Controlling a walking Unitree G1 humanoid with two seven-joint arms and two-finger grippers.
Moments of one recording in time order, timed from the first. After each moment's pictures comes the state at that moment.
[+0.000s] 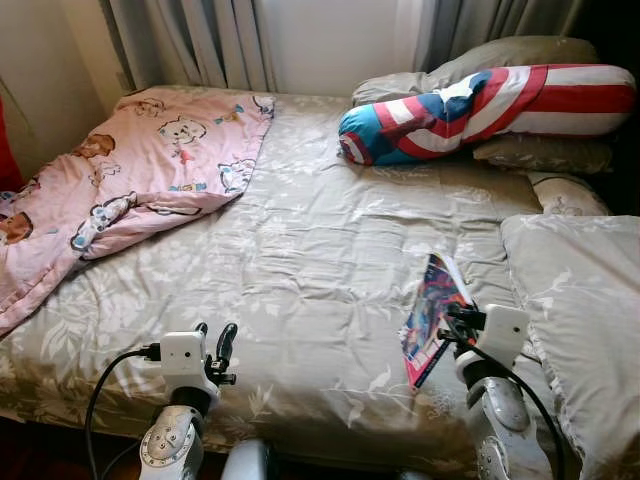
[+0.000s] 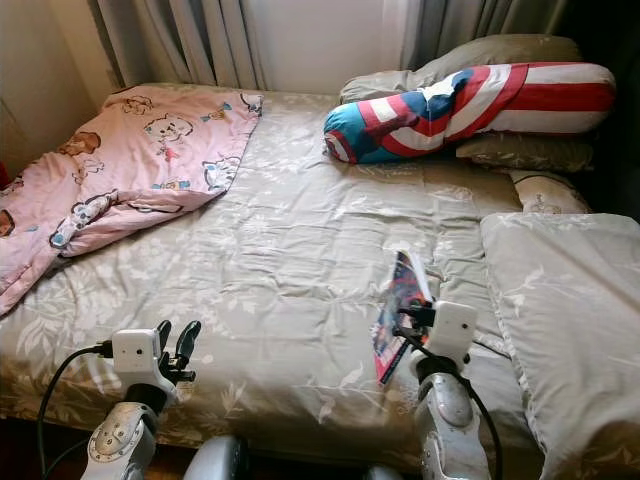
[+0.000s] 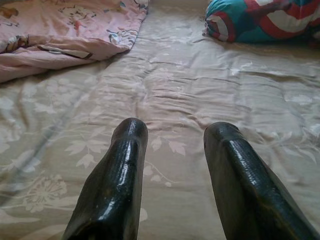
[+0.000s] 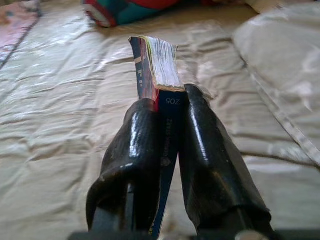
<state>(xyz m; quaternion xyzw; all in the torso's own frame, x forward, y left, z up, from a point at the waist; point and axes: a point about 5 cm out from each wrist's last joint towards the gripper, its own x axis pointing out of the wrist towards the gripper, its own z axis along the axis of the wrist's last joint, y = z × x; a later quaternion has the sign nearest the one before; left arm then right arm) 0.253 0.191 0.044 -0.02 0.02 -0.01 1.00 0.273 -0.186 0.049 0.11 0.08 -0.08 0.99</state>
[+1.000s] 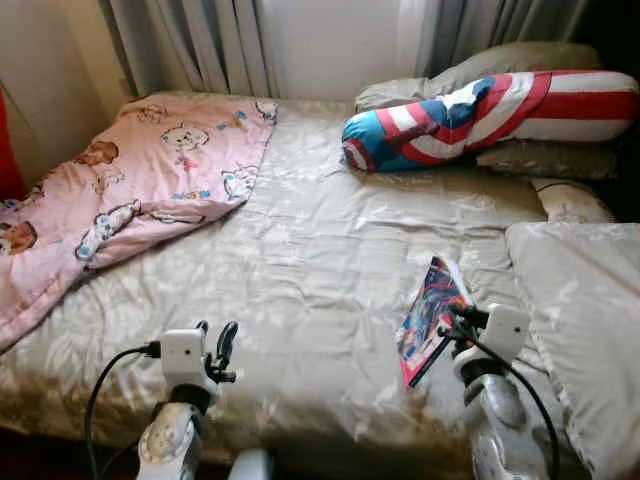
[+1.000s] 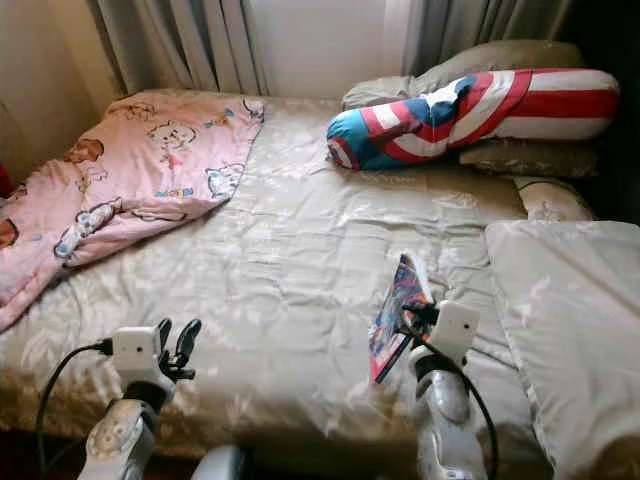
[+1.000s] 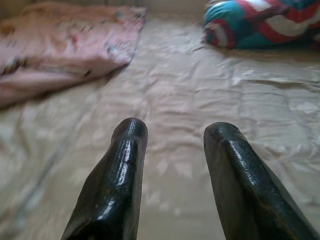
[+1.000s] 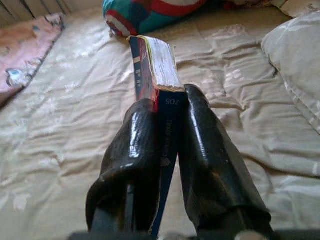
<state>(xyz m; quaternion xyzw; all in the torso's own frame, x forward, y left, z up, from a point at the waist) 0.255 0.195 0.048 -0.01 0.02 -0.01 1.00 0.284 -0.163 0.054 0.12 0.07 -0.03 0.99</state>
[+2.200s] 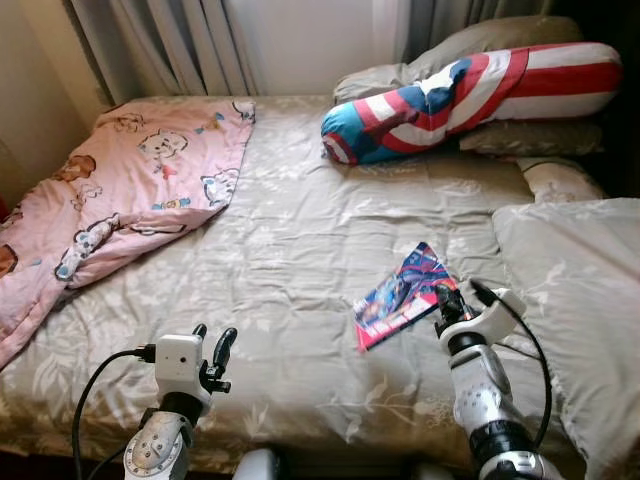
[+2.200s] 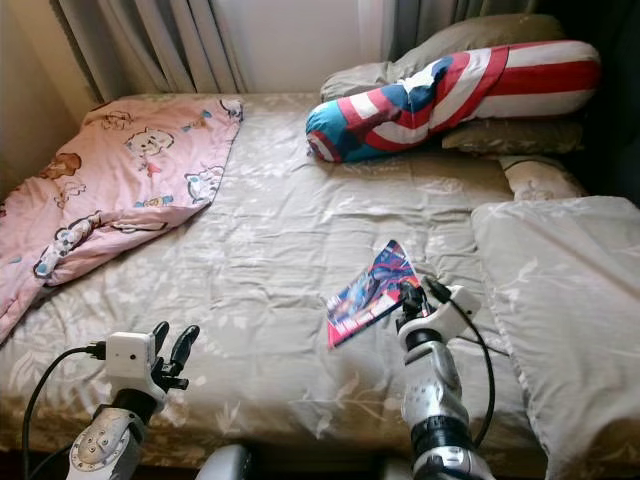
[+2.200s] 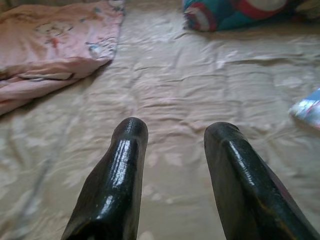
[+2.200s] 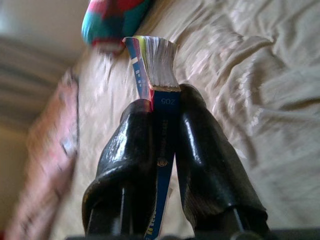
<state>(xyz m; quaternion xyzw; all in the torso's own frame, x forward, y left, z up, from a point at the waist) 0.238 0.198 0.059 0.02 0.02 -0.04 1.00 0.330 -0.189 0.053 0.44 0.04 -0.09 0.89</state>
